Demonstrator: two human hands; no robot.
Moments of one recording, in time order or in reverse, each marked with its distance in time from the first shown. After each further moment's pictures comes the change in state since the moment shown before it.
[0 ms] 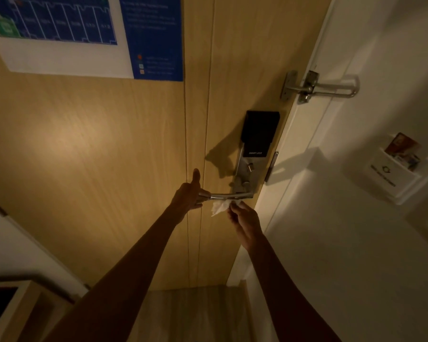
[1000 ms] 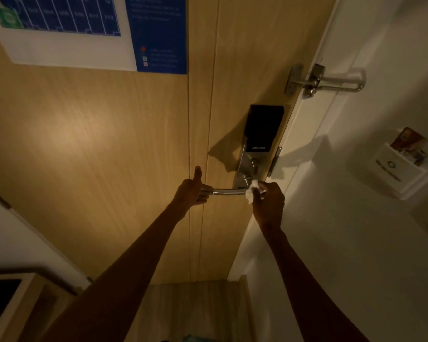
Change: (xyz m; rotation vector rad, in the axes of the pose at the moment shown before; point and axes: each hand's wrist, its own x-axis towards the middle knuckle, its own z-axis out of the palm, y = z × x) left_hand 0.000 -0.004 0.003 -0.067 0.029 0.003; right_hand 0.006 -0.040 -0.018 -1.060 0.400 -0.727
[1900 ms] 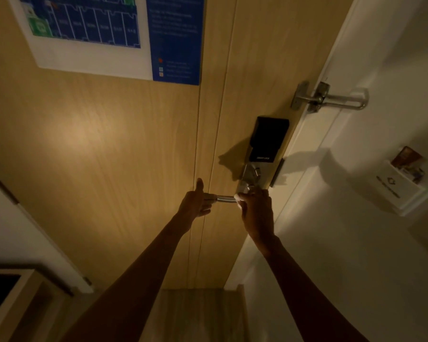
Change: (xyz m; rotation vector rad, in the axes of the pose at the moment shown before) left_hand -0.015 -0.013 0.003 -0.133 0.012 0.004; right_hand -0.009 -0.017 0.011 -0.372 -0.182 -0.370
